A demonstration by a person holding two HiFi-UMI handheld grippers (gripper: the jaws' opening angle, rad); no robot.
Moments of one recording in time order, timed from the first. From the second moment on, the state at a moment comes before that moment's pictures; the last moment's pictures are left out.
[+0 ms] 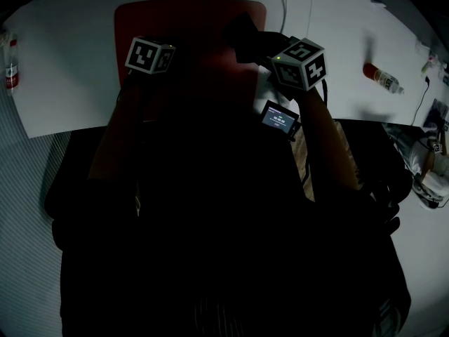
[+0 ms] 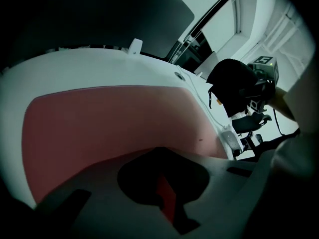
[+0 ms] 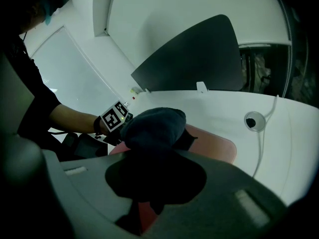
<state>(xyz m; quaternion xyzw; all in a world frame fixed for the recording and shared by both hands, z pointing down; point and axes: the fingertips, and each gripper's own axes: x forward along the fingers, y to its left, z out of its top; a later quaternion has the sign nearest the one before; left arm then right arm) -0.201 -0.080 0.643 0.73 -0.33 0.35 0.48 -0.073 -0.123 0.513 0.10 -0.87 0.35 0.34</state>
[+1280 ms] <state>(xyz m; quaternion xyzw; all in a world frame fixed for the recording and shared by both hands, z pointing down) -0.199 -0.087 0.640 0.74 -0.38 0.40 0.39 -0.076 -0.176 0.630 0.02 -0.82 0.08 0.57</state>
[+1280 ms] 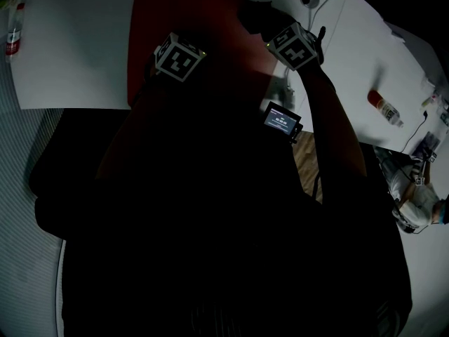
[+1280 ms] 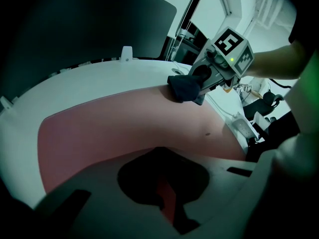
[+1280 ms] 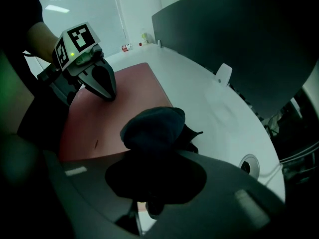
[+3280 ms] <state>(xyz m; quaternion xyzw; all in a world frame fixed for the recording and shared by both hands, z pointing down) -0.202 -0.089 0.642 0.74 -0.37 0.39 0.40 -0.066 -0.170 0.635 0.04 -0.79 0.09 0.60</state>
